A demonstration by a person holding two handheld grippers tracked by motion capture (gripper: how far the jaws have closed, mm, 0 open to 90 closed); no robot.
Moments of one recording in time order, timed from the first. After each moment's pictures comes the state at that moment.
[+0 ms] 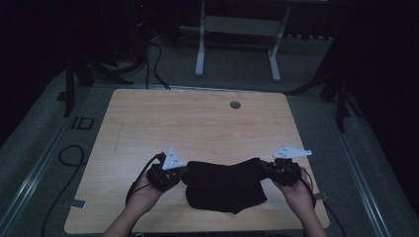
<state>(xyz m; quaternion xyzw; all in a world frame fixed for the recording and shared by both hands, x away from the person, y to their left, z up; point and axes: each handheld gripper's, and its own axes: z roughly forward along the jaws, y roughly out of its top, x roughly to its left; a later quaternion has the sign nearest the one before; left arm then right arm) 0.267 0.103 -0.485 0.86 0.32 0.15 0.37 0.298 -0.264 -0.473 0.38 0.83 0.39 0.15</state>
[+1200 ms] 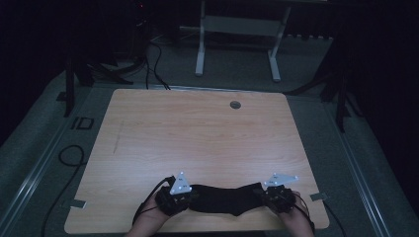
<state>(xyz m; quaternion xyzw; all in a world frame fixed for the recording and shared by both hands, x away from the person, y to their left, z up) 0.233 0.078 -0.530 0.88 0.29 0.09 0.37 0.257 -0.263 -0.538 0.37 0.87 0.31 0.11</state>
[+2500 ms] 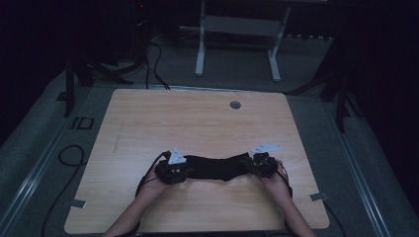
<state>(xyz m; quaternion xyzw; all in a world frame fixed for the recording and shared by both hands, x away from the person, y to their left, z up) 0.315 0.104 -0.549 0.85 0.32 0.14 0.39 0.356 -0.233 -0.543 0.37 0.84 0.37 0.14</state>
